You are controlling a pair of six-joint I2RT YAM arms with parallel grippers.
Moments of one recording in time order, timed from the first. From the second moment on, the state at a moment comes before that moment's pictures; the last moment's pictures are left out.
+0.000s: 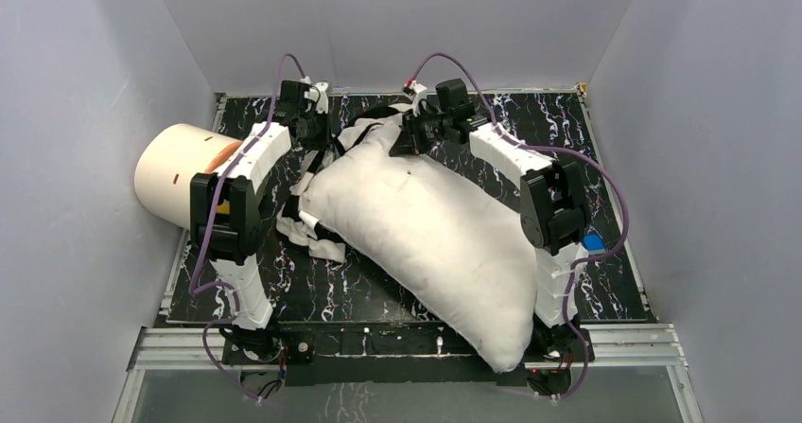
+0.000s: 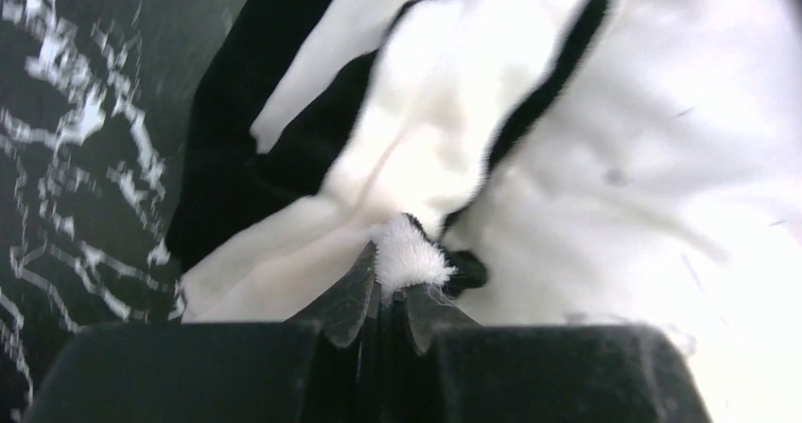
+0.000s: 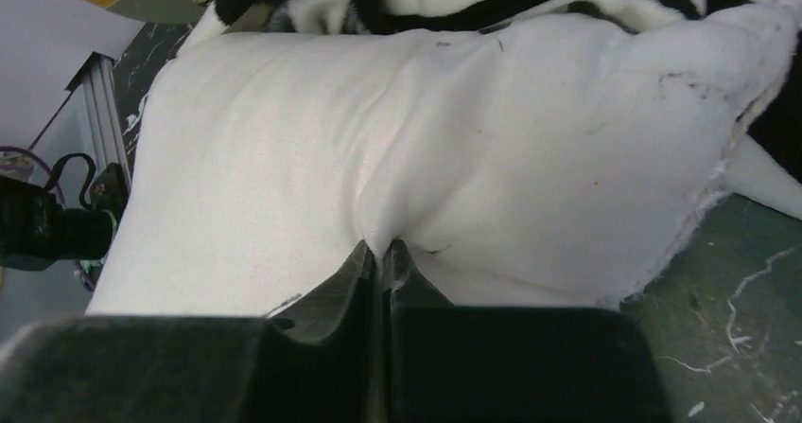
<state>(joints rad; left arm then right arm) -0.18 1.91 1.57 -0.56 0.20 -0.06 0.47 2.04 1.68 -0.28 -0.78 0.11</state>
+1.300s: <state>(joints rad) -0.21 1.52 1.38 -0.16 0.68 -0.26 0.62 1.90 1.47 -0.01 -0.99 -0.13</state>
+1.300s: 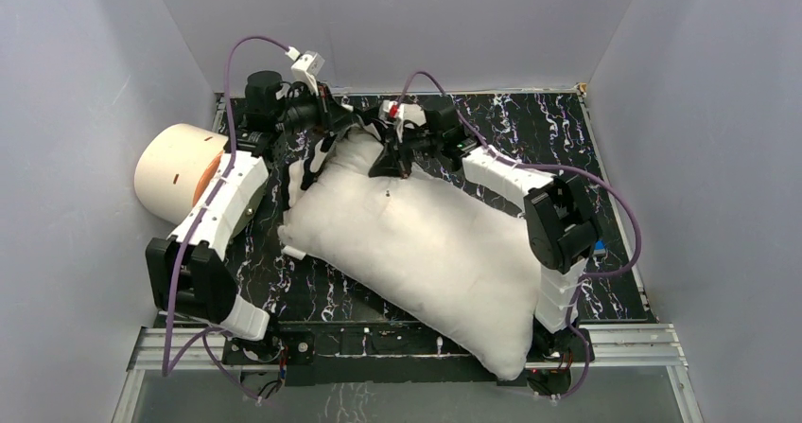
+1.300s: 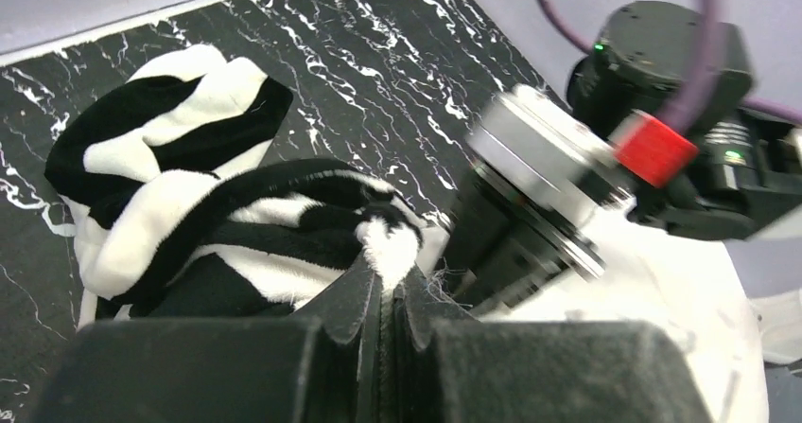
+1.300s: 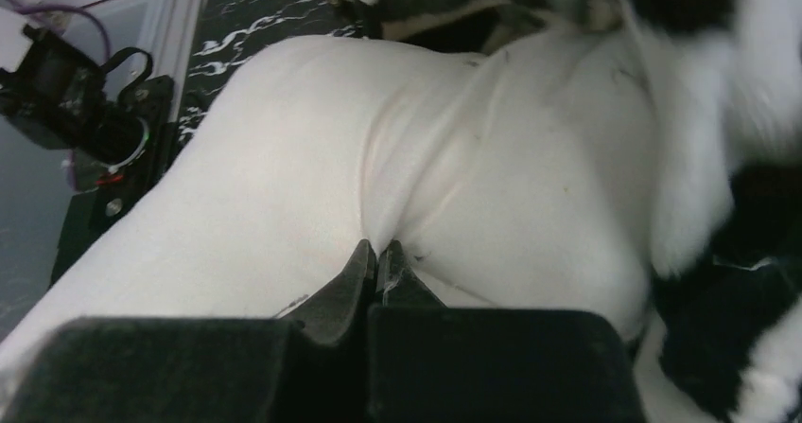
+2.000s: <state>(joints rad) -0.22 1.53 1.33 -0.35 0.64 -0.04 0.48 1.71 1.10 0.46 -0.62 0.11</state>
